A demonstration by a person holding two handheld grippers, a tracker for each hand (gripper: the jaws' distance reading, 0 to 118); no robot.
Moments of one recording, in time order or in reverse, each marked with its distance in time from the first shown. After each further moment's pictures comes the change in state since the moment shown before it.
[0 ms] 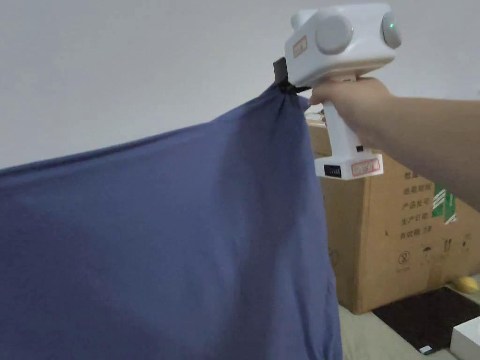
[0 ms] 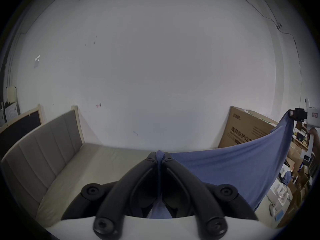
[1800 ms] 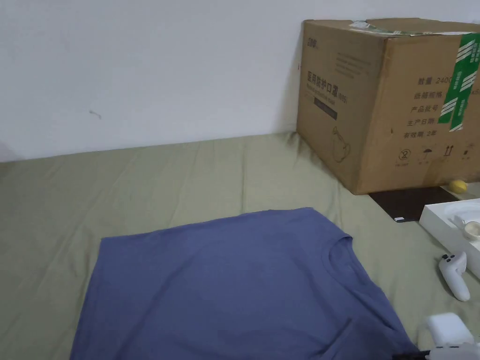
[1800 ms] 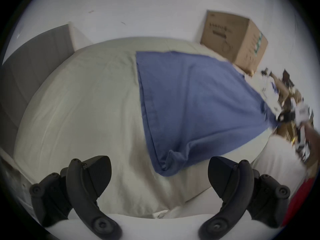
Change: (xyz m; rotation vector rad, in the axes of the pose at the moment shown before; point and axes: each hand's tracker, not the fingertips) left arm -0.063 -0.452 0.340 -0.626 -0.122 0.016; right arm 0.063 -0.499 0.365 -0.837 0.126 -0.051
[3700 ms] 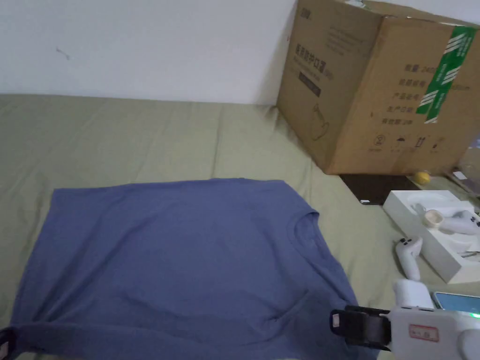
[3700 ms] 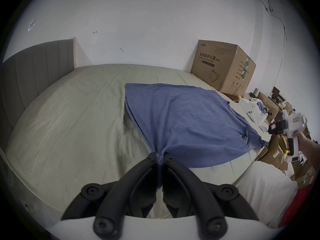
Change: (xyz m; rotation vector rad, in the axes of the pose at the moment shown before) left arm 0.061 -0.005 0.016 0.195 -0.082 -0.028; right arm 0.003 -0.013 -0.002 0.047 0.106 -0.160
